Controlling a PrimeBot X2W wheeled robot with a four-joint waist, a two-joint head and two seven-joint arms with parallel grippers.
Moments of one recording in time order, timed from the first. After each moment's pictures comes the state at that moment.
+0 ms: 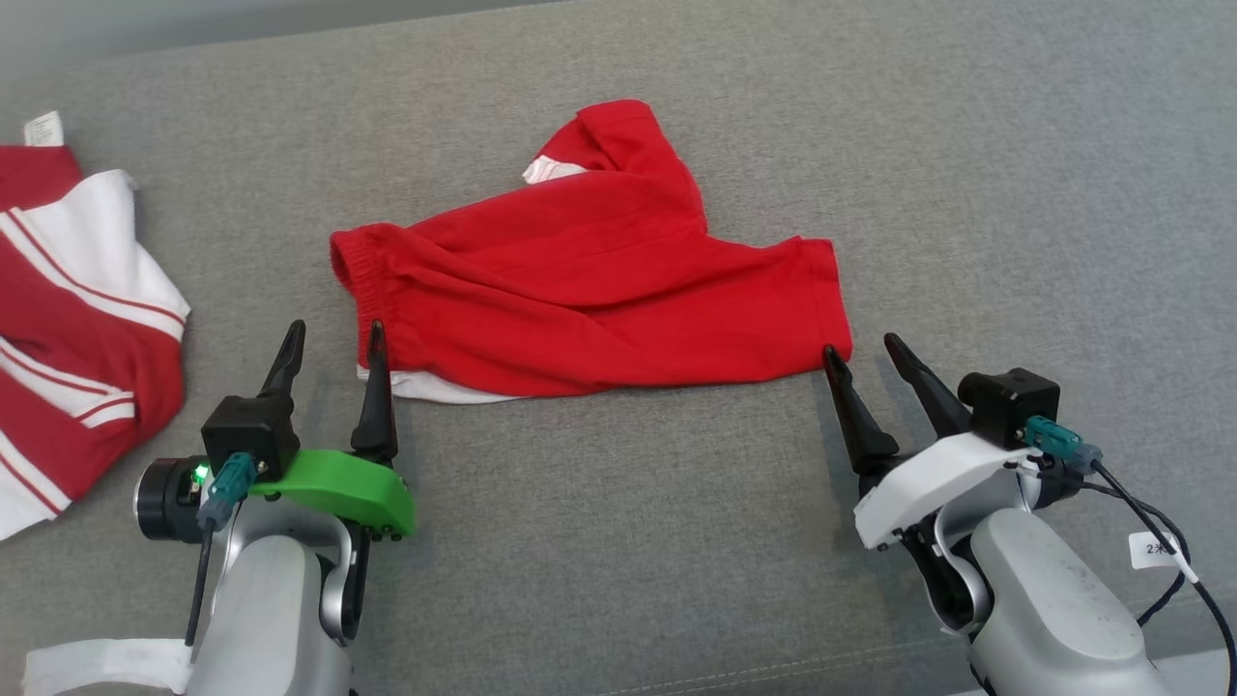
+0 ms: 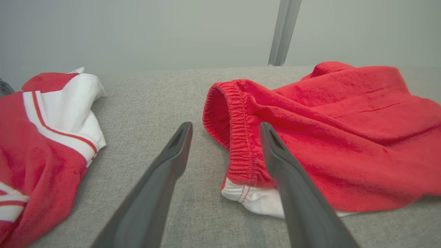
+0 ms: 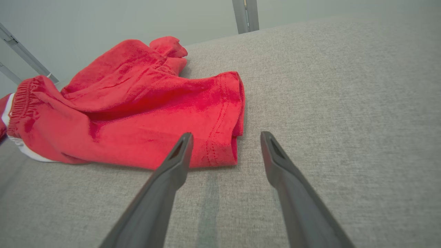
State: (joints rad) left arm -0.37 0.05 -0.06 0.50 -0.14 -0.07 -0.26; right arm -0.39 -0.14 0.29 0.52 0.42 0.13 -0.26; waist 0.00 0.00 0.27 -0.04
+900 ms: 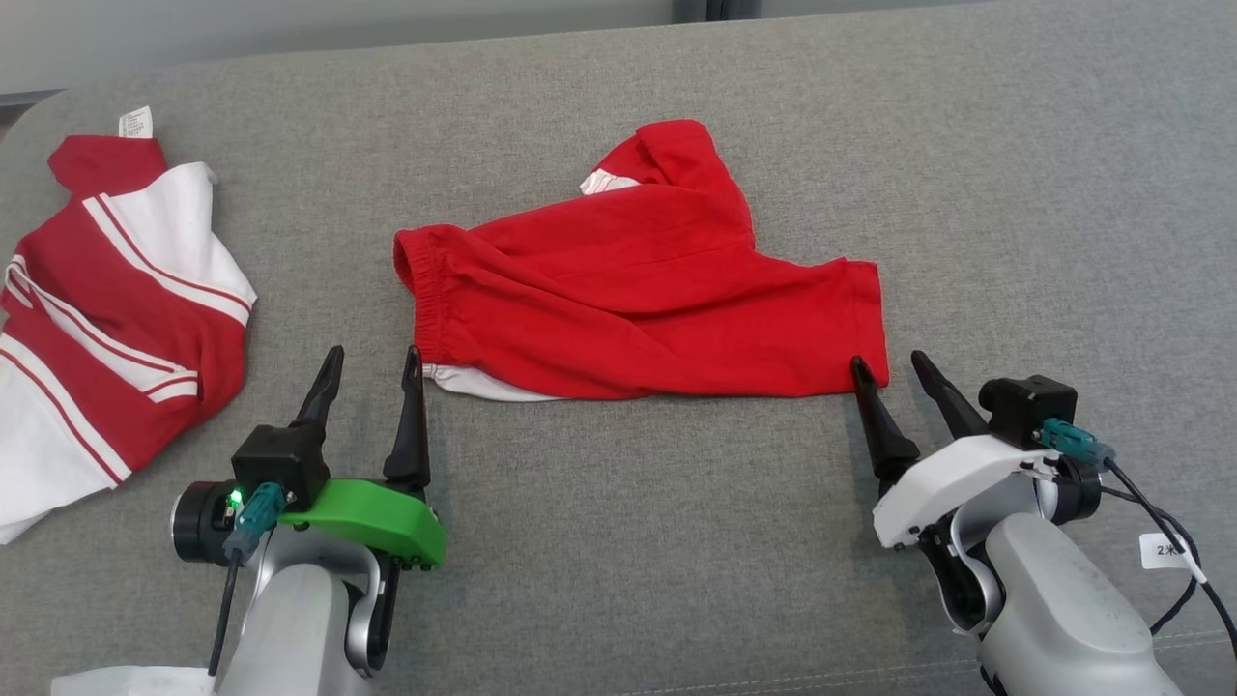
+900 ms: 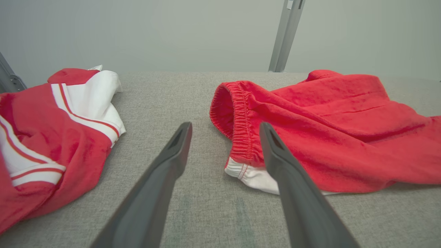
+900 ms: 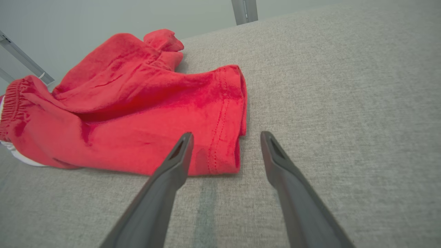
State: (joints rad) left arm -0.30 0.05 -0.13 0.44 -0.20 -0.06 -0.26; right arm -0.41 -0.14 0.25 0.64 0.45 0.13 -0.26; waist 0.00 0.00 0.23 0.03
